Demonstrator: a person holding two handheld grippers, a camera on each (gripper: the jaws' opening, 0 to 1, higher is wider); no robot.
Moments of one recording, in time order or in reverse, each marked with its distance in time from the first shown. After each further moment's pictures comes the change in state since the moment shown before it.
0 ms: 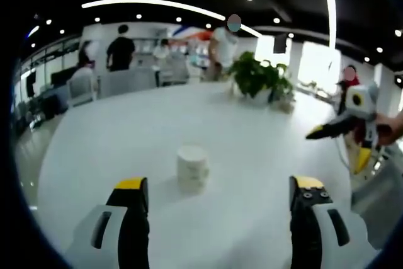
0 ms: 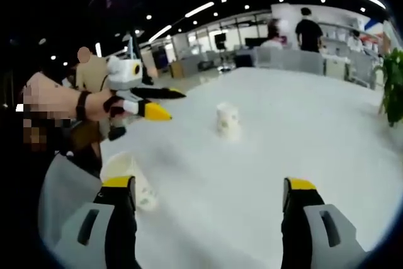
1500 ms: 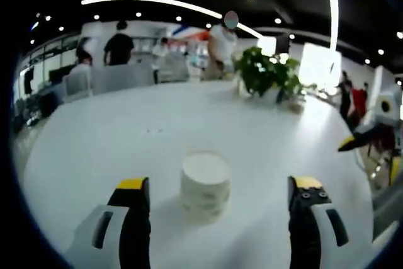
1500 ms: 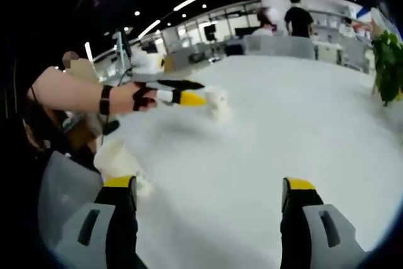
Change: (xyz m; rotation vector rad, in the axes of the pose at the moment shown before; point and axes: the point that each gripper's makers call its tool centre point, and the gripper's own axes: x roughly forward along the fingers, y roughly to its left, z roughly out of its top) left arm 0.081 0.032 -0.009 -0.034 -0.021 -0.007; right arm -0.009 -0.009 -0.029 0.061 0.057 -0.036
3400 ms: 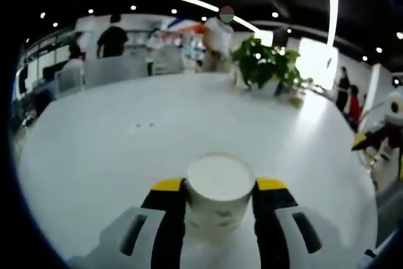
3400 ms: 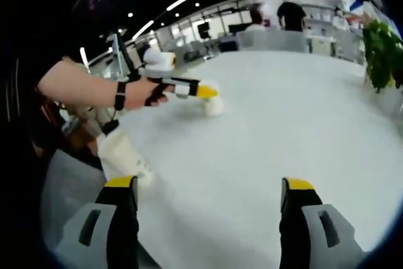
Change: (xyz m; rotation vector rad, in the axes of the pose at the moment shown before) left arm 0.024 -0.012 -0.002 0.013 0.060 -0.045; right arm -0.024 -0.004 -0.019 0.040 0.012 -0.021
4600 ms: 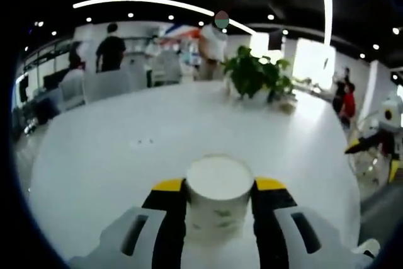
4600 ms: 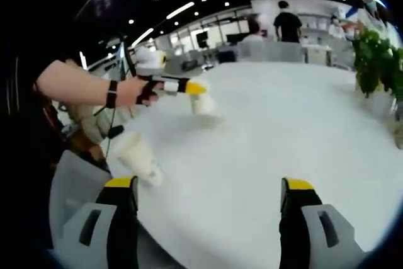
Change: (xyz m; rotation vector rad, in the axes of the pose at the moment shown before) left arm -0.054 -0.029 0.029 0.045 -0.023 0.011; right arm -0.036 0.025 0.003 0.002 -0.082 -0.027
